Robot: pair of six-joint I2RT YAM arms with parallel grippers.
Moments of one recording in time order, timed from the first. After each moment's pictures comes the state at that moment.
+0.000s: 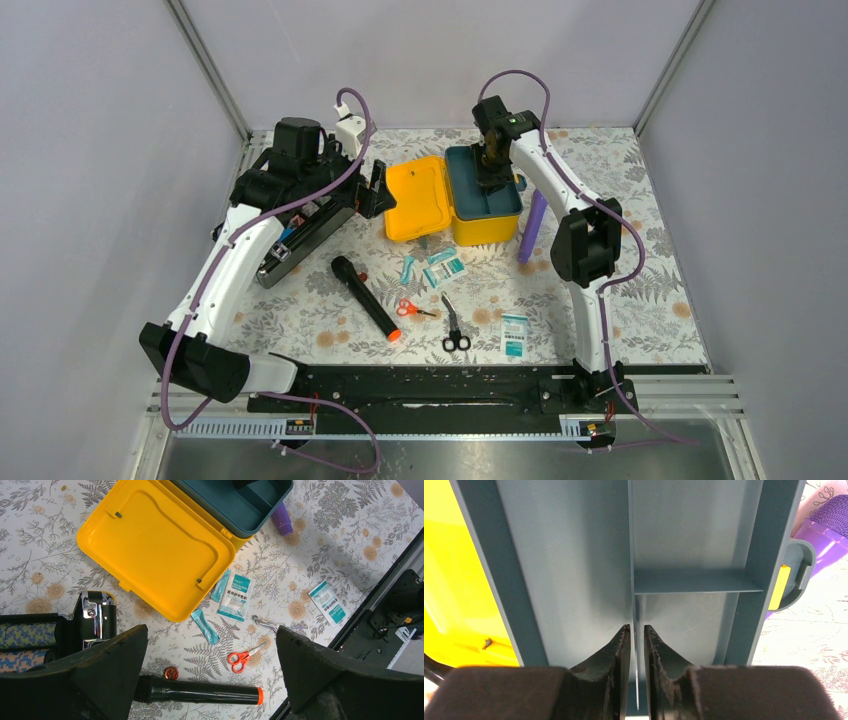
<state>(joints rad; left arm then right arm) -0.32 1.34 1.49 -0.76 0.50 0.09 0.42 2.21 2.18 -1.15 0.04 0.30</state>
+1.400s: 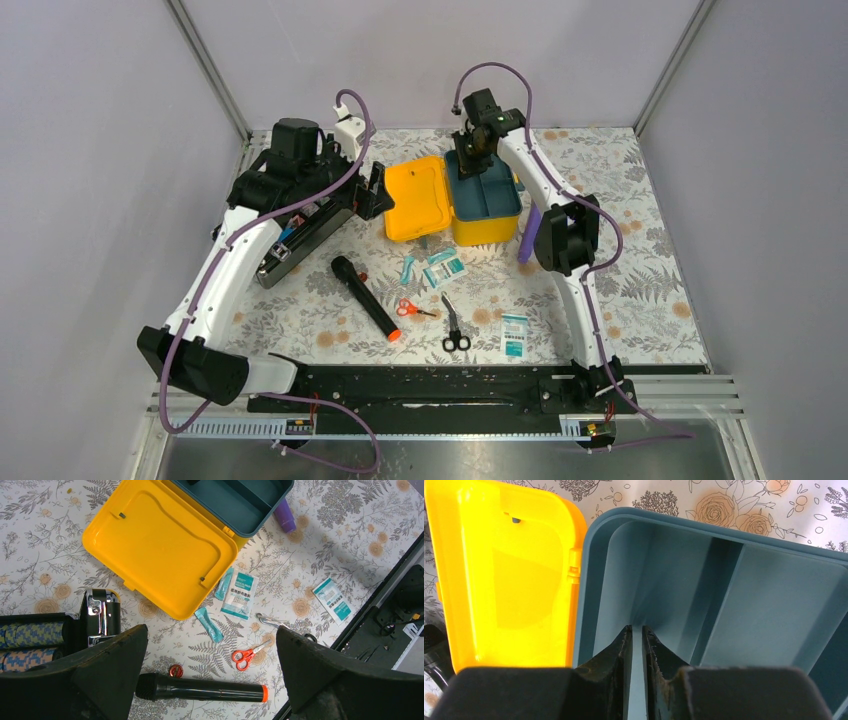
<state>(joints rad) -0.32 1.33 1.49 -0.77 0.49 0.11 0.42 2.42 2.43 -1.03 -0.13 0.15</state>
